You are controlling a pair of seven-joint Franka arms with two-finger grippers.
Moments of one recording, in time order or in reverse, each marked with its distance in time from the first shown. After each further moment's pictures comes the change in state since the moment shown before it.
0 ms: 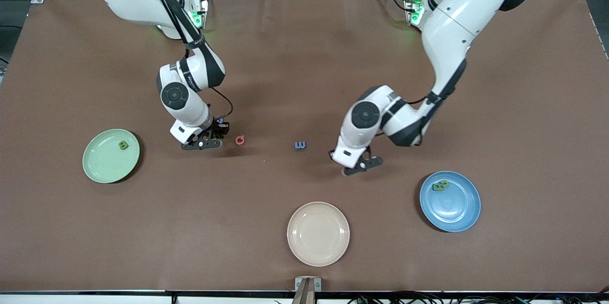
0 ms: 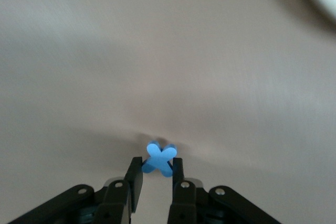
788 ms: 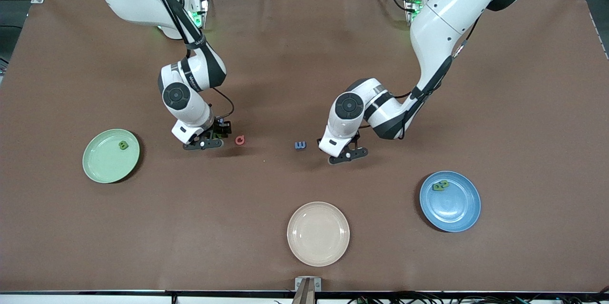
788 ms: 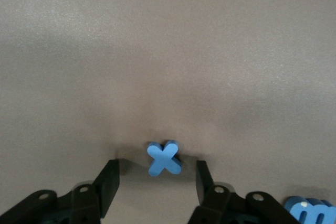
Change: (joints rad) left arm -0.110 0.028 -0.013 -0.030 -0.013 -0.011 -0.051; right arm 0.002 0.016 0.007 -0.011 0.000 0.042 0.001
